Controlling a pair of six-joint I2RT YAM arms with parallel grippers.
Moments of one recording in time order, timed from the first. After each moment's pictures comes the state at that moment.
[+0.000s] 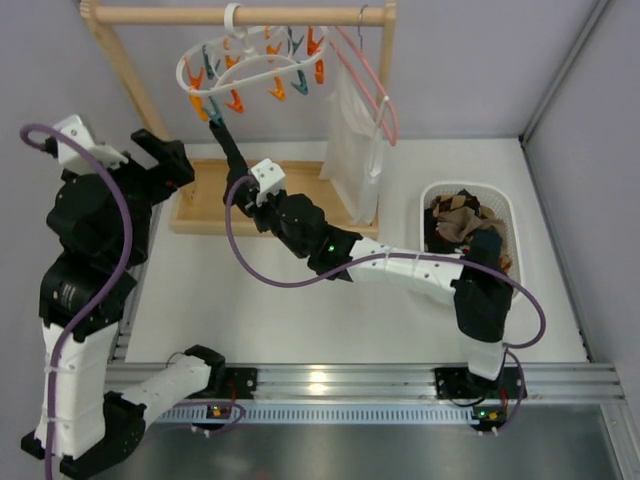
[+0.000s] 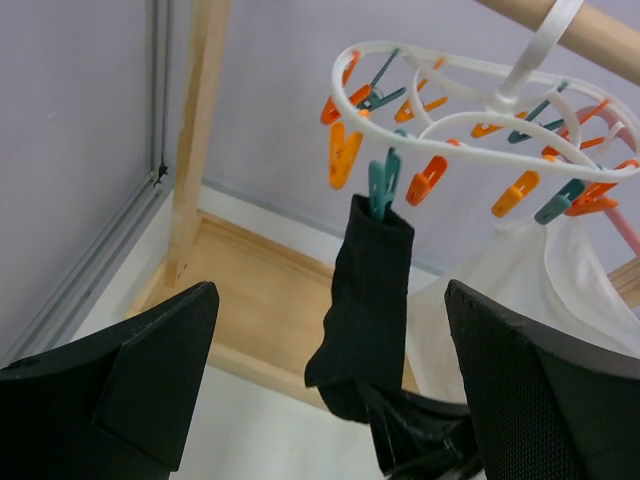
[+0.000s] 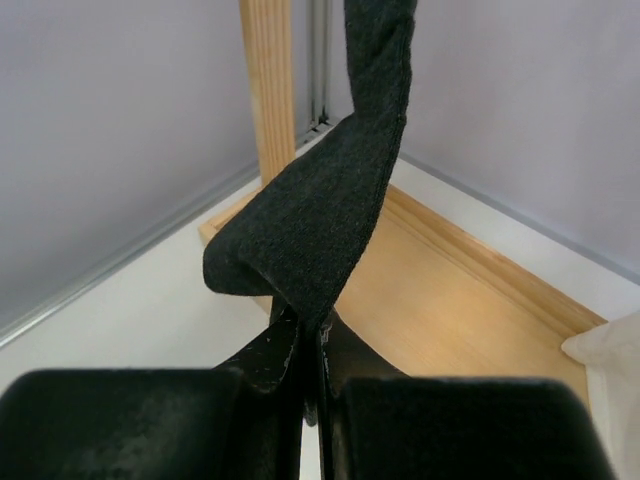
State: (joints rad) left arm -0.39 0.91 1.68 -0.76 -0.58 -0.38; right arm 1.13 1.89 1.58 0.32 0.39 -0.03
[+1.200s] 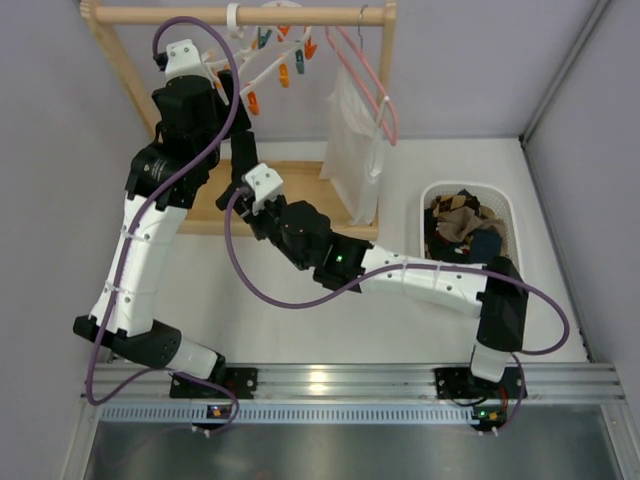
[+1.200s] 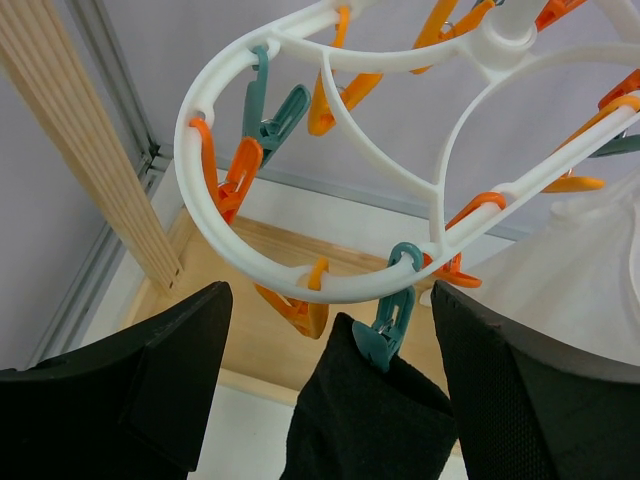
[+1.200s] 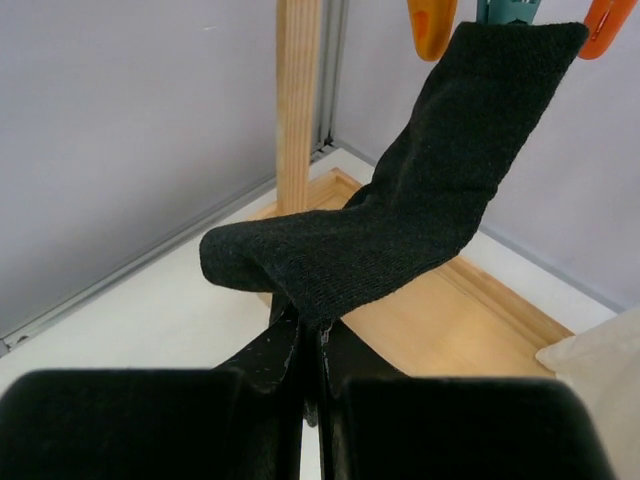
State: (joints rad) left arm -0.39 1.47 2.03 -0.77 -0.55 -0.28; right arm 1.23 1.76 1.58 0.25 0.47 -0.10
